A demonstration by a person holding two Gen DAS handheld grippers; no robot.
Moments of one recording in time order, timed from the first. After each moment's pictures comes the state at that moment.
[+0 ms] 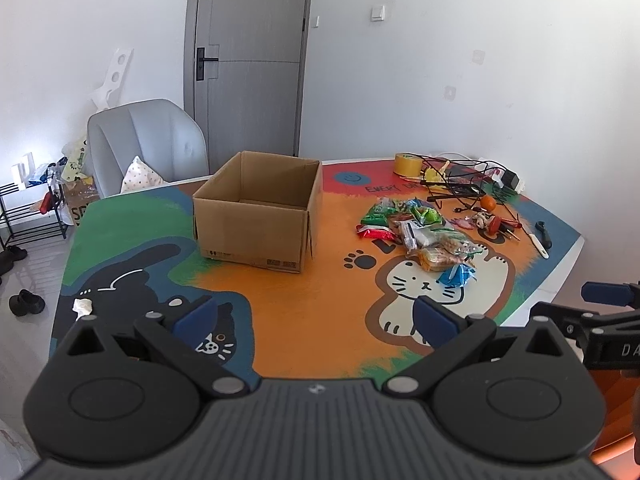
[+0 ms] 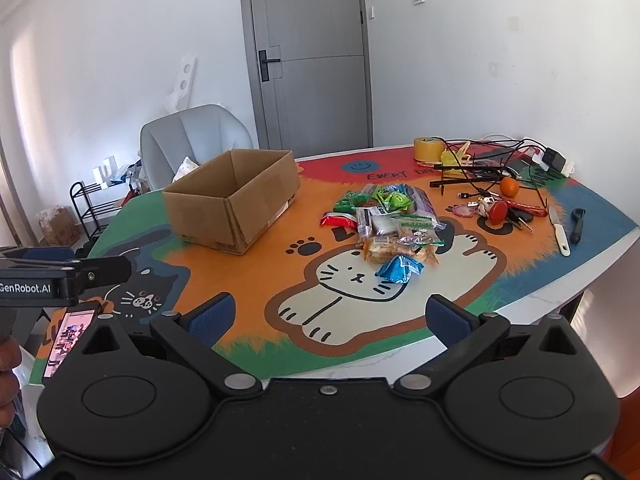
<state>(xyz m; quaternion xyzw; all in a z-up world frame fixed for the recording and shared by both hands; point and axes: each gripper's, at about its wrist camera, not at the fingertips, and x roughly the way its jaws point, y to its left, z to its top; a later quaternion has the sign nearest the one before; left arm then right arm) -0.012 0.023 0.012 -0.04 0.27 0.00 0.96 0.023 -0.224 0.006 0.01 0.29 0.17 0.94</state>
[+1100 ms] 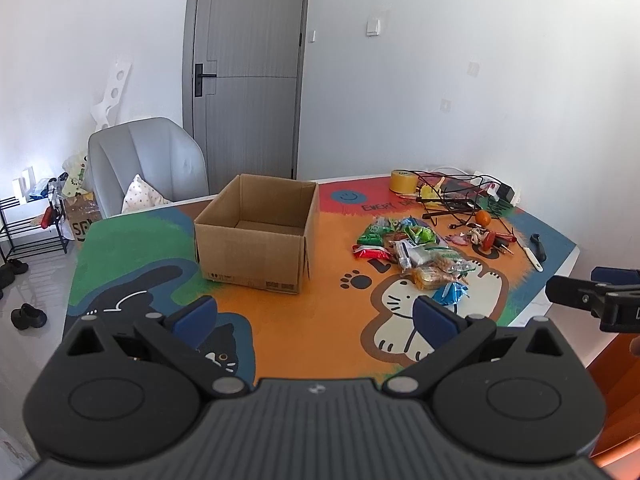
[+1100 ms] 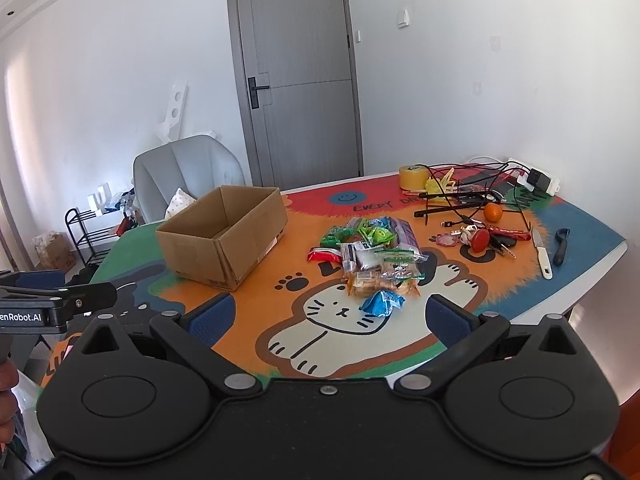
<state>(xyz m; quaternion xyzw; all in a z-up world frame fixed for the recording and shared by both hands) -0.016 0.019 0.034 -0.03 0.25 0.00 0.97 0.025 -0.240 0.026 0.03 0.26 0.16 0.95</state>
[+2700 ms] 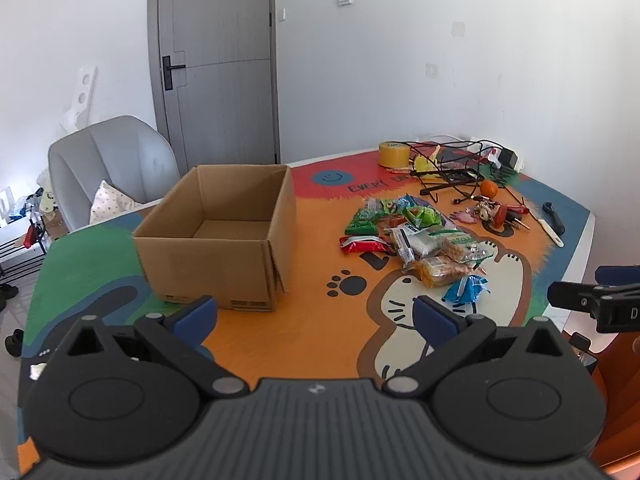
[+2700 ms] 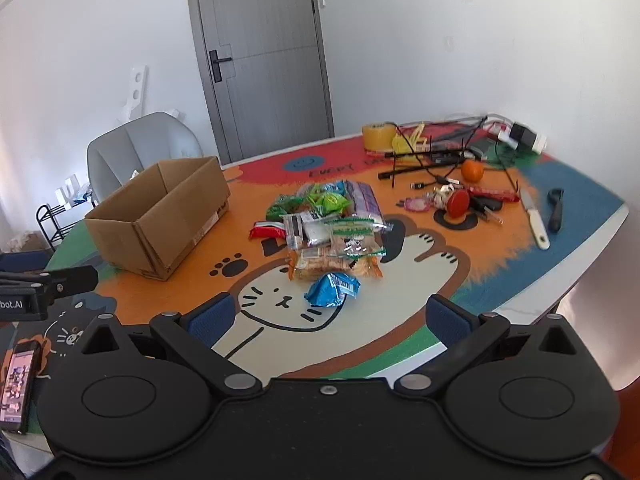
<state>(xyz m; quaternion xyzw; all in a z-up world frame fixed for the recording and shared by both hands) 0.076 -0.007 -0.005 0.02 0.28 -0.02 0.96 0.099 -0.265 -0.034 0.05 0.31 0.12 0.94</state>
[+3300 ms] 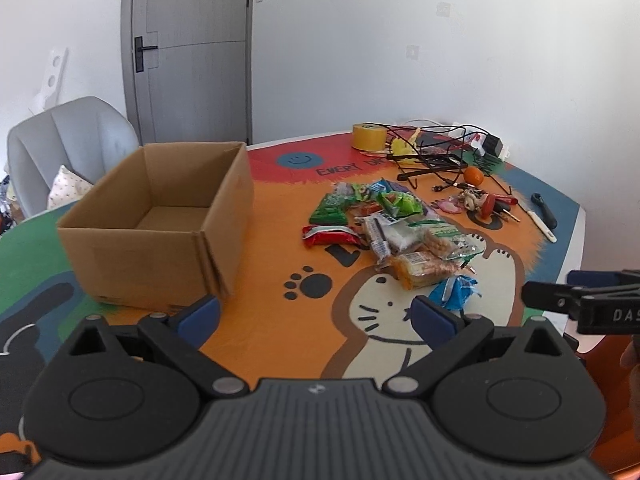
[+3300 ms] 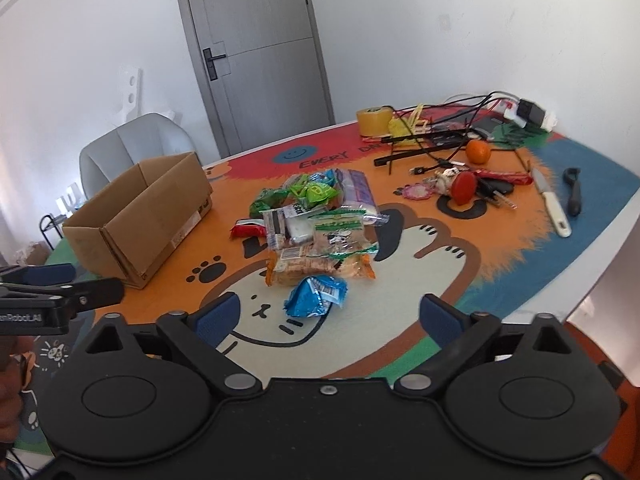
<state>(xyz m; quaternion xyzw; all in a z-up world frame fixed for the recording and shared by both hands) 0.128 -0.029 -0.039 0.00 0.30 -0.06 0.95 0.139 -0.279 -0.066 0.08 0.32 0.14 0.93</state>
